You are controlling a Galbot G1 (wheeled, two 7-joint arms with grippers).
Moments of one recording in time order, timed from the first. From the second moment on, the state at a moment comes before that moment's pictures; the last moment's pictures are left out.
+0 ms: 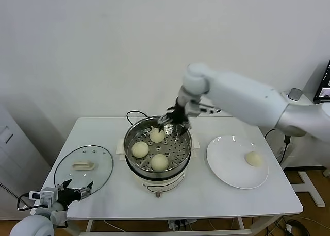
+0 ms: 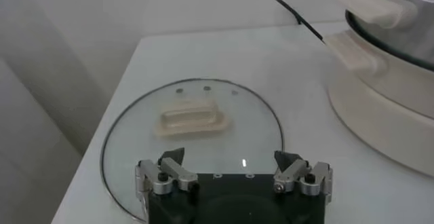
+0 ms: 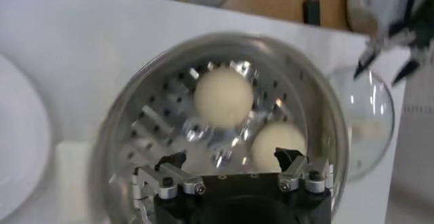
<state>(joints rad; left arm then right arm) 1.51 -0.91 -0.57 -2.00 -0.65 0.55 -0.19 0.56 1.04 -1.07 1.14 -0.02 0.82 -1.22</state>
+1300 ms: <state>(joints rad) 1.51 -0.91 -0.57 -2.02 -0.65 0.56 -0.20 0.33 0.79 -1.03 0.70 0.00 0.40 -1.30</state>
